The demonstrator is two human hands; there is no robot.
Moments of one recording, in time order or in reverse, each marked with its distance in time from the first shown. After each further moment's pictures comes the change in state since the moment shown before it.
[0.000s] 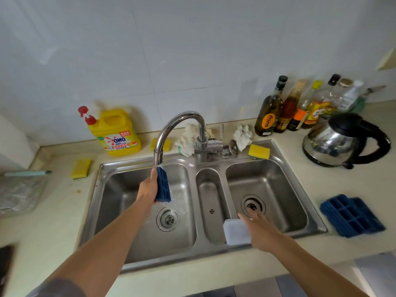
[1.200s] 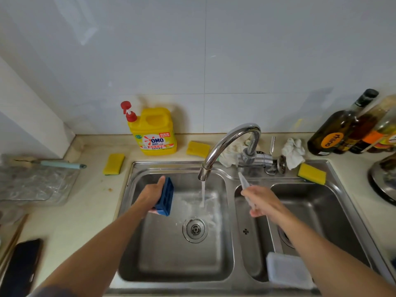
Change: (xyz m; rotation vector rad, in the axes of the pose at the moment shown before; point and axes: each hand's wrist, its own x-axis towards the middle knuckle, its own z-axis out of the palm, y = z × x) left_hand 0.081 0.008 -0.103 0.346 -0.014 -0.092; right_hand 0.128 -0.110 -0.124 1.105 0.013 0.201
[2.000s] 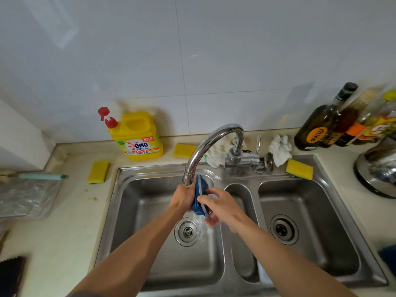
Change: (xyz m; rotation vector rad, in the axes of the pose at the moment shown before) left_hand -0.043 0.063 0.111 -0.143 -0.165 0.111; right_hand -0.034 -0.029 0.066 0.105 -0.156 -0.154
